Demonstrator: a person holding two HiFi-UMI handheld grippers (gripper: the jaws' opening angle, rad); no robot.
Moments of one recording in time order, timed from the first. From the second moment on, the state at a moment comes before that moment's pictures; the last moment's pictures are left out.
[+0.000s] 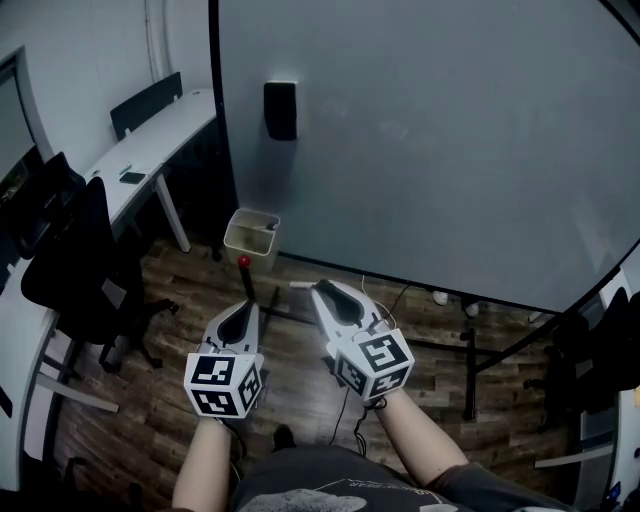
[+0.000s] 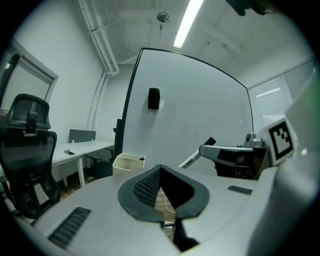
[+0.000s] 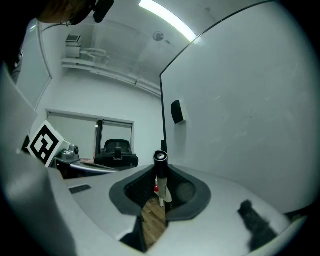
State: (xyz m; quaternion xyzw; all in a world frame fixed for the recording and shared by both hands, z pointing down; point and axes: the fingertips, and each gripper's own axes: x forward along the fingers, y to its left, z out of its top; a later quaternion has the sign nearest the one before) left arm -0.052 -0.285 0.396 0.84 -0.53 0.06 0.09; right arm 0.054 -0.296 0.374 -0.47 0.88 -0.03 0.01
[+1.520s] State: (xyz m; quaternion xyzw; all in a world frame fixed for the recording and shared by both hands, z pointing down) left arm -0.136 -0.419 0.437 0.87 -0.47 0.08 0.13; right arm -0.034 -0.454 0.444 -0.51 0.85 -0.07 -0.06
